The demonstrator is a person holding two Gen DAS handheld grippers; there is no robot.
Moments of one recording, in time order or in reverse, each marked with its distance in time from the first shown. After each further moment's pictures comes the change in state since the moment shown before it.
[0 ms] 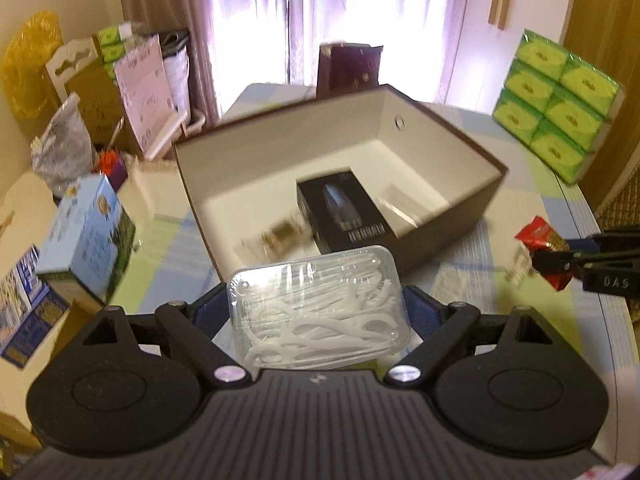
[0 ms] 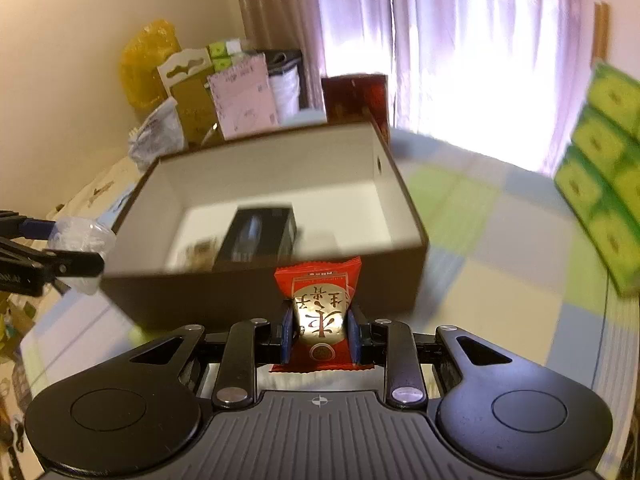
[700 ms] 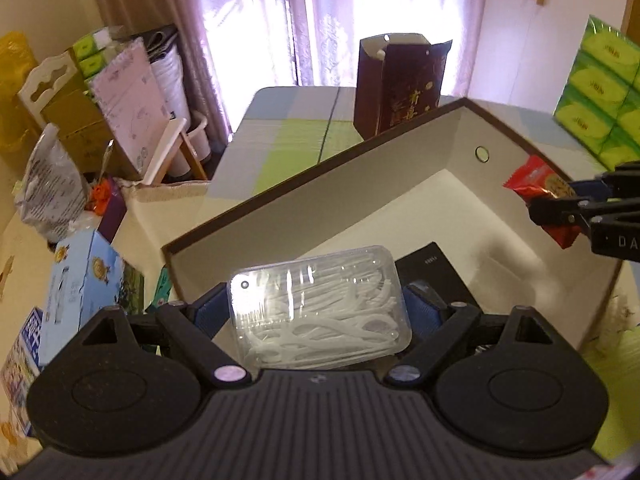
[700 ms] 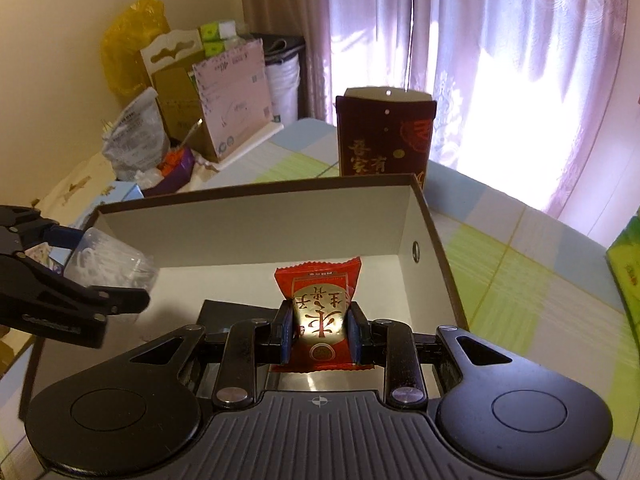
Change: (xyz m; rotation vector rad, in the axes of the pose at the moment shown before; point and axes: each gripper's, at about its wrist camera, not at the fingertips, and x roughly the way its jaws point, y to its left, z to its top) left arm 0.146 0.048 0.111 0.098 0.102 0.035; right arm 0.141 0.004 0.111 -0.051 0.070 -0.035
